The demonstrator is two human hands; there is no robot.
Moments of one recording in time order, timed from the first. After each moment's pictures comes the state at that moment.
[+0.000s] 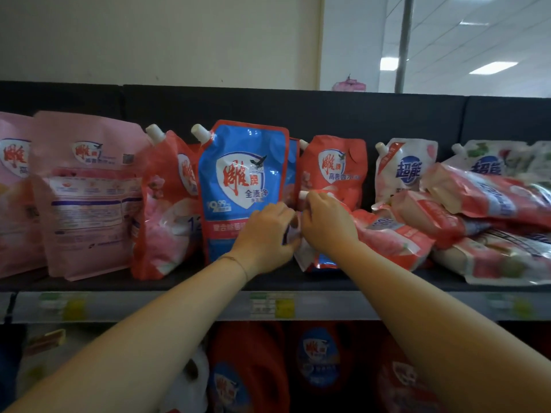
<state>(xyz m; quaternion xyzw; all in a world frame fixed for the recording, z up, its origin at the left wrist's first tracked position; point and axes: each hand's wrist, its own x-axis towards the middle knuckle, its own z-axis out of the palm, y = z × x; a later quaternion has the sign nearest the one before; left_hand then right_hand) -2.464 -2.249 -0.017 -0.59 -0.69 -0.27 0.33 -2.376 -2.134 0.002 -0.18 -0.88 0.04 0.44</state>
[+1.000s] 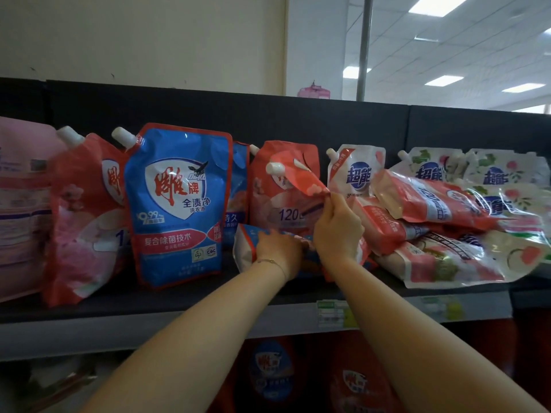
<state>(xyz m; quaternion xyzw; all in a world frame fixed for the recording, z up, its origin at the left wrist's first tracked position) -2.395 -2.126 -0.015 -0.49 -0.85 0.02 0.17 -2.319 -2.069 -0.007 -0.27 -0.71 0.16 0.63</state>
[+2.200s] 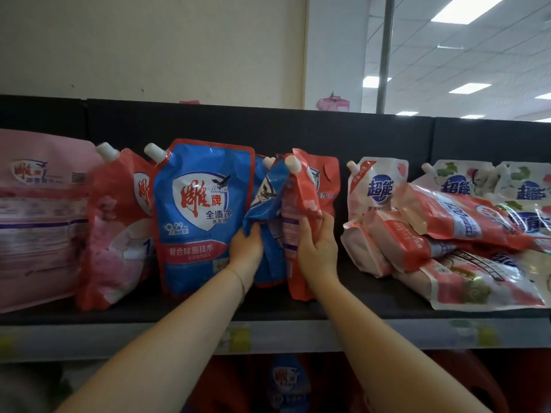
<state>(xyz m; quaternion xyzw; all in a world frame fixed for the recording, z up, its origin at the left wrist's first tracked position) -2.461 -2.166 -0.011 -0.23 -0.63 -0.74 -0.06 -2.365 -2.094 -0.025 -0.11 -0.68 0.44 0.57</state>
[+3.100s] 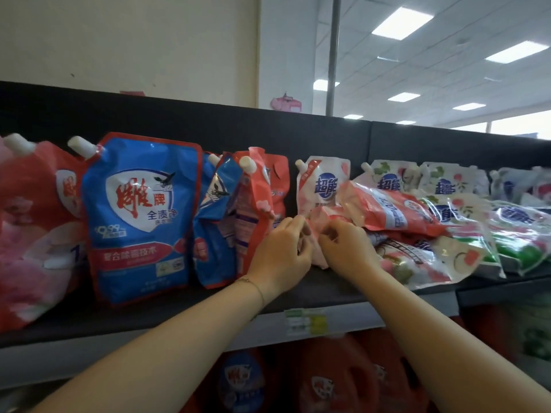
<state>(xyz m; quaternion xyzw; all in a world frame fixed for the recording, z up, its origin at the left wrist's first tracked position) -2.347 -2.135 -0.008 -0.62 -0.60 -0.46 0.21 -2.235 -2.041 0.004 -0.33 -0.83 0.12 0.43</state>
